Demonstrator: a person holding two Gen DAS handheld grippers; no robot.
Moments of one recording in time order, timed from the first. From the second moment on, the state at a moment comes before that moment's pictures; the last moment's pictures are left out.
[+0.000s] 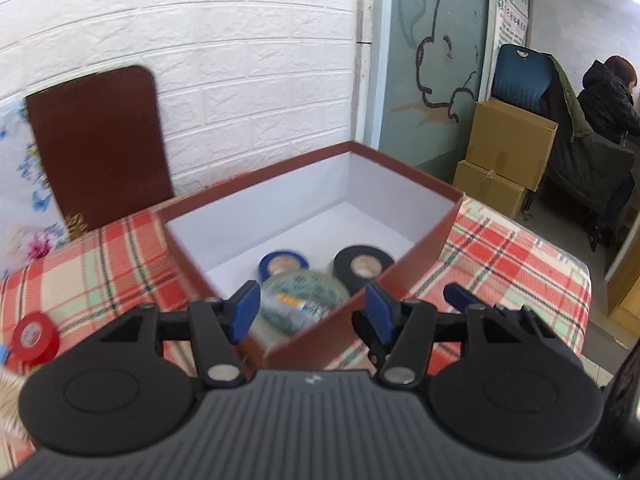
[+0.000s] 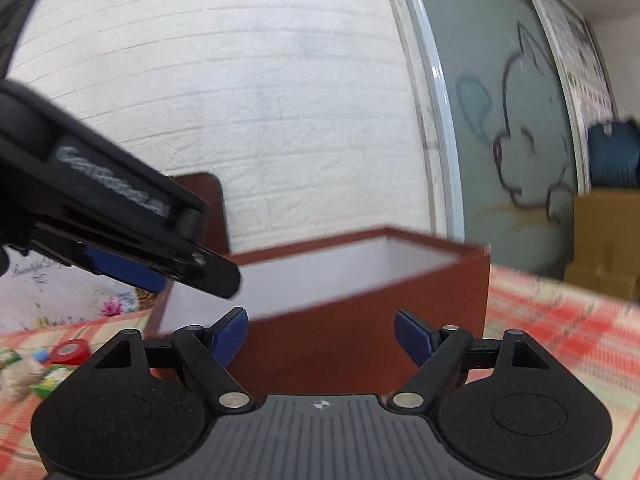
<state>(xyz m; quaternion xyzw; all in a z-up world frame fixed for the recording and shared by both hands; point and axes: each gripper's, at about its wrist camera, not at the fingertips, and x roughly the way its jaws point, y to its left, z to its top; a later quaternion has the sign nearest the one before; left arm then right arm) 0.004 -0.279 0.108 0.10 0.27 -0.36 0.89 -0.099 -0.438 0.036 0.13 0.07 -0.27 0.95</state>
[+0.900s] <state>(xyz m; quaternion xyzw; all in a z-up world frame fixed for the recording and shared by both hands) 0.045 0.060 -0.016 -0.03 0.30 0.00 0.95 0.055 -0.251 0.027 -0.01 0.25 -0.03 0.97</state>
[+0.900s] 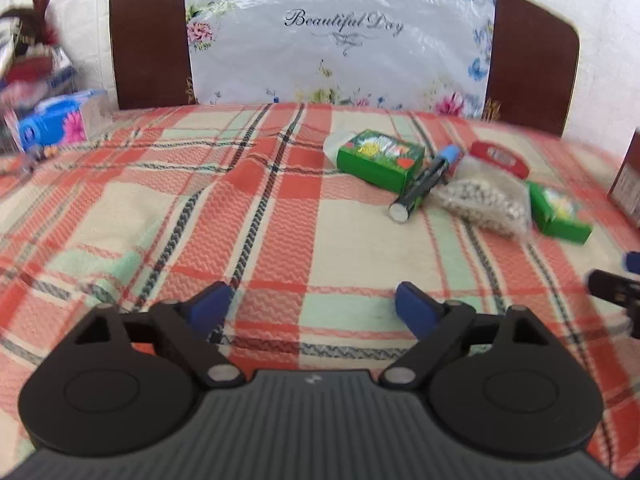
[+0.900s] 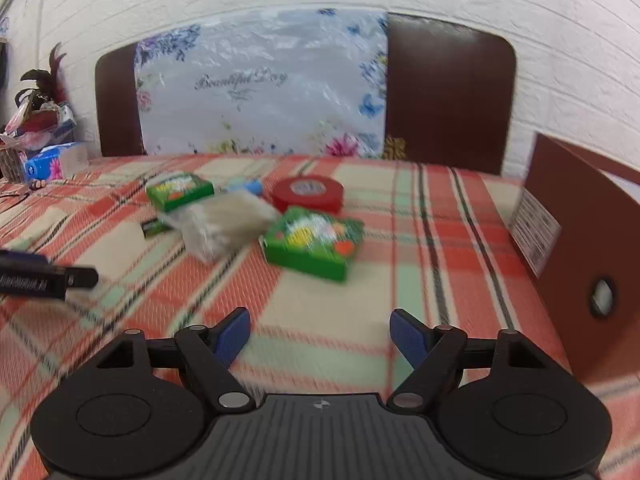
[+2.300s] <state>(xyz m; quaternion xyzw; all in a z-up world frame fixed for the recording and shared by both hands) 0.020 -0.091 0.015 -0.05 0.48 -0.23 0.84 -0.052 -0.247 0.010 0.01 0.26 -0.05 0.96</state>
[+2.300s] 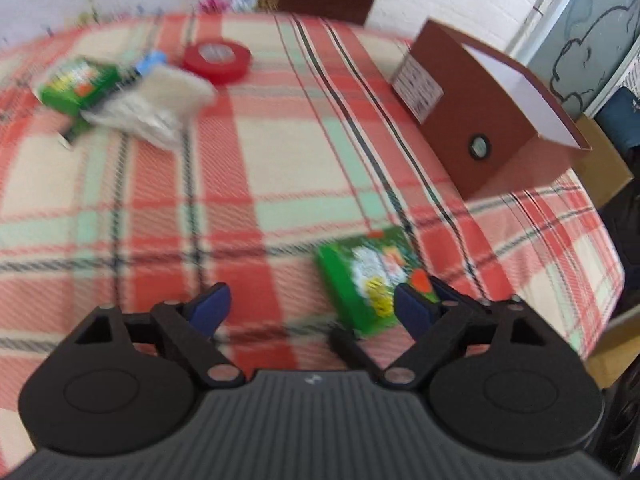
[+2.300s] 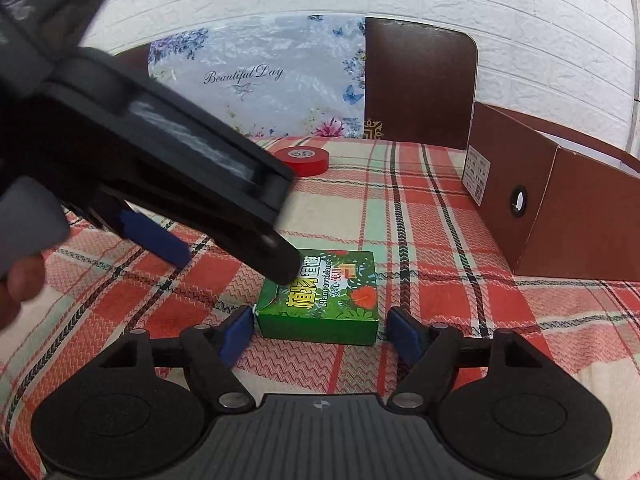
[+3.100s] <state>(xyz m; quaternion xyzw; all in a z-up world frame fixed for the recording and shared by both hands) 0.068 -0.263 0.116 0.01 0.32 -0.38 0.86 -0.021 -0.388 0.087 0.00 0.08 -0.22 0.97</state>
